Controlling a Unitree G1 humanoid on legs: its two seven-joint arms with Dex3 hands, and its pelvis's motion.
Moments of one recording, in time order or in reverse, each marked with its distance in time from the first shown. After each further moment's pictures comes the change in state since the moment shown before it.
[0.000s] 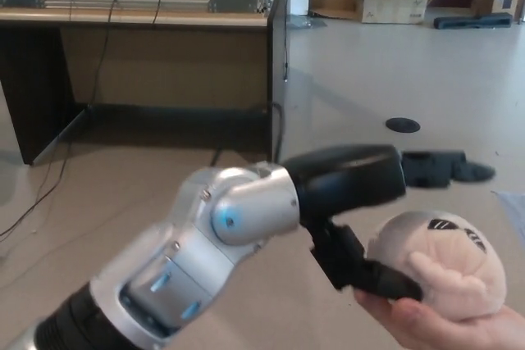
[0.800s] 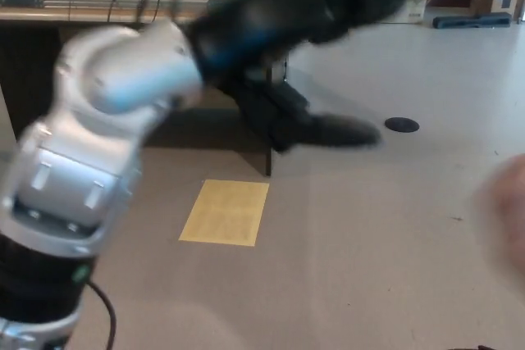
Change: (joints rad) left_arm -0.138 0.015 0.446 -0.032 -0.237 0.108 -0.157; right_arm -0.002 0.023 -0.034 0.037 0.033 -0.021 0.022
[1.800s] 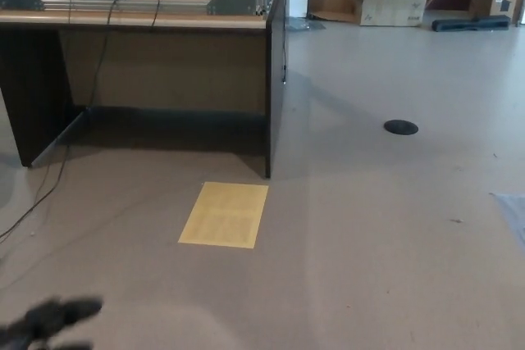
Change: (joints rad) left_arm 1.041 0.048 0.377 0.439 -0.029 -0.287 0.146; right_arm 0.110 0.006 -0.003 0.001 -0.001 -0.012 0.010
